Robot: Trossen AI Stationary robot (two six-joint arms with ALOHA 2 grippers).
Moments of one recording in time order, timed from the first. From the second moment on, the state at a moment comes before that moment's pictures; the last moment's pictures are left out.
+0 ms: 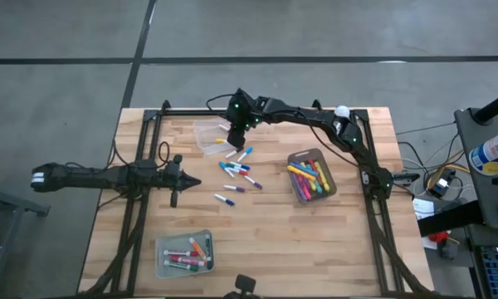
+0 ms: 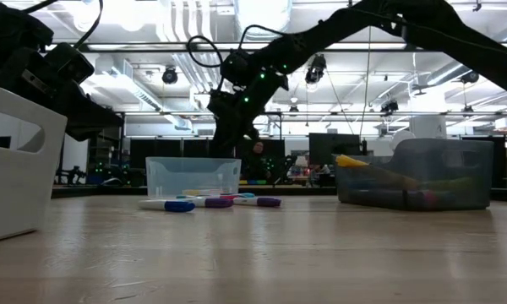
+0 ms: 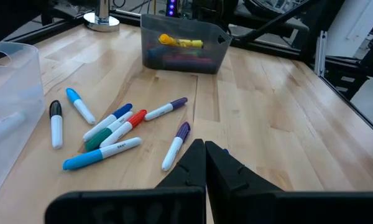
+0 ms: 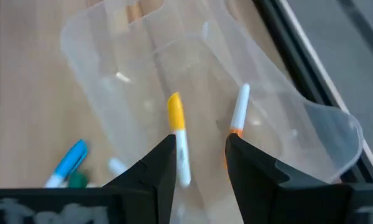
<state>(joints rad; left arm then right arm) 0.06 0.37 0.01 0.07 0.02 -0.19 -0.42 2.32 2.04 -0.60 -0.14 -0.07</state>
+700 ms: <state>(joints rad) 0.06 0.37 0.01 0.07 0.02 -0.19 -0.31 2.32 2.06 -0.97 -0.13 -0.23</state>
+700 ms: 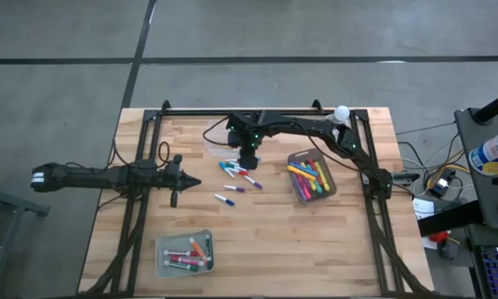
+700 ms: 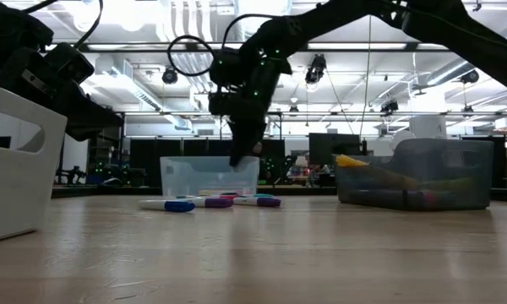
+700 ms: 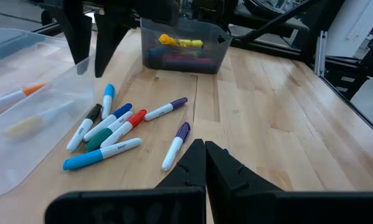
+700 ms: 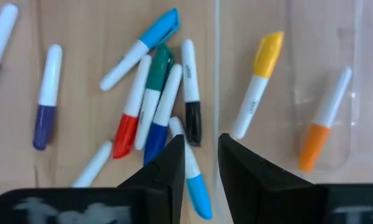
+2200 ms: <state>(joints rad) 0.06 0.37 0.01 0.07 0.02 -0.19 -0.05 2.24 1.81 -1.04 0.00 0.08</state>
